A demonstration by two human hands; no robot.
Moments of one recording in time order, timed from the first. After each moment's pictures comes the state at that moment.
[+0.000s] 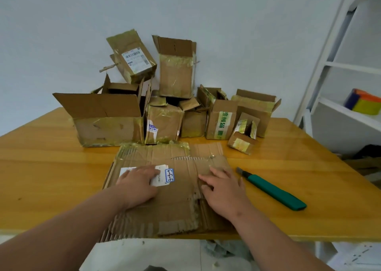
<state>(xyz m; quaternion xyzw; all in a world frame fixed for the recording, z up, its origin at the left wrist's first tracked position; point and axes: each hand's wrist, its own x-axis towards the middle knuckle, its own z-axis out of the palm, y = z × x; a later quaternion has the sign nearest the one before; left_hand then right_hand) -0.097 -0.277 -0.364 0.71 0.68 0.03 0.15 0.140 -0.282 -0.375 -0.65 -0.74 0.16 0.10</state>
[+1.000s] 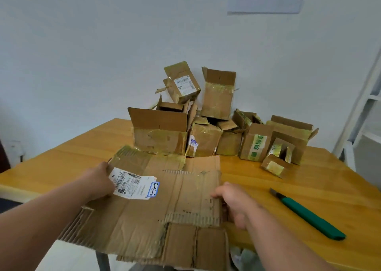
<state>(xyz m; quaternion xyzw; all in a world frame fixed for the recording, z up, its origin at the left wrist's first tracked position) -0.243 -0.369 -0.318 0.45 0.86 0.15 0.17 0.068 -0.309 -0.334 -0.61 -0.51 0.55 0.25</state>
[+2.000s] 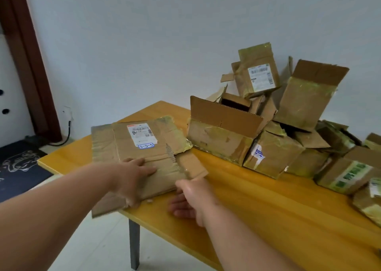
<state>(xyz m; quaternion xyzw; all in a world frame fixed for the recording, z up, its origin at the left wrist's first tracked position) -0.362 -0.330 -0.329 0.60 0.76 -0.19 0.18 -0.184 -0.282 -0.352 -0.55 -0.53 0.62 0.16</state>
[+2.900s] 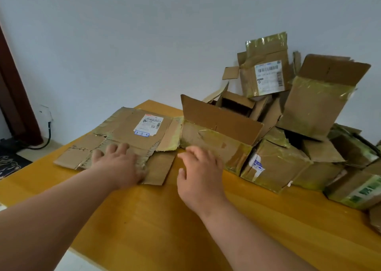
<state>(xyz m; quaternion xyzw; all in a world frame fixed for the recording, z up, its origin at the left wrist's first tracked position) -0.392 -0.241 -0.344 0.51 0.85 -0.06 0.05 -0.194 -0.200 -0.337 -0.41 -0.88 0.02 0.25</state>
